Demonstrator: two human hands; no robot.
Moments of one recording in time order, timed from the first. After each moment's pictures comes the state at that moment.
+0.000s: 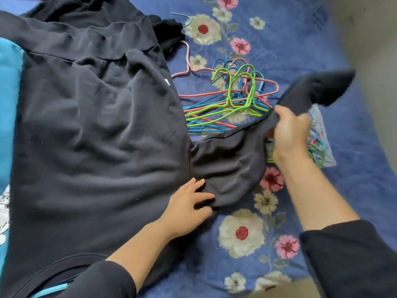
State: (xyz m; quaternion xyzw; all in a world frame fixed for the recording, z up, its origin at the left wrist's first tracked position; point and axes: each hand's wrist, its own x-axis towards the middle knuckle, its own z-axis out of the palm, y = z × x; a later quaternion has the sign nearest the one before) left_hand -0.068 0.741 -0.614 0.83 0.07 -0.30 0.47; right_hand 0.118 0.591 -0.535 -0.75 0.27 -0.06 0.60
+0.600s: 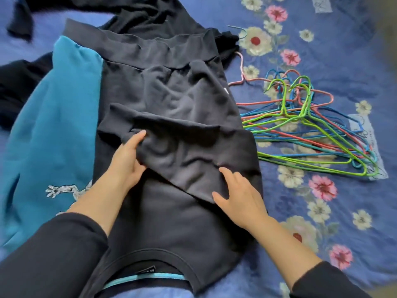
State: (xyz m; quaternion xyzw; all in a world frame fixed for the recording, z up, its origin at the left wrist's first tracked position) left_hand -0.046 0.981 -0.600 0.37 0.49 -0.01 0.79; right_hand -0.041 0.723 -0.584 -0.94 -0.15 0.30 0.09
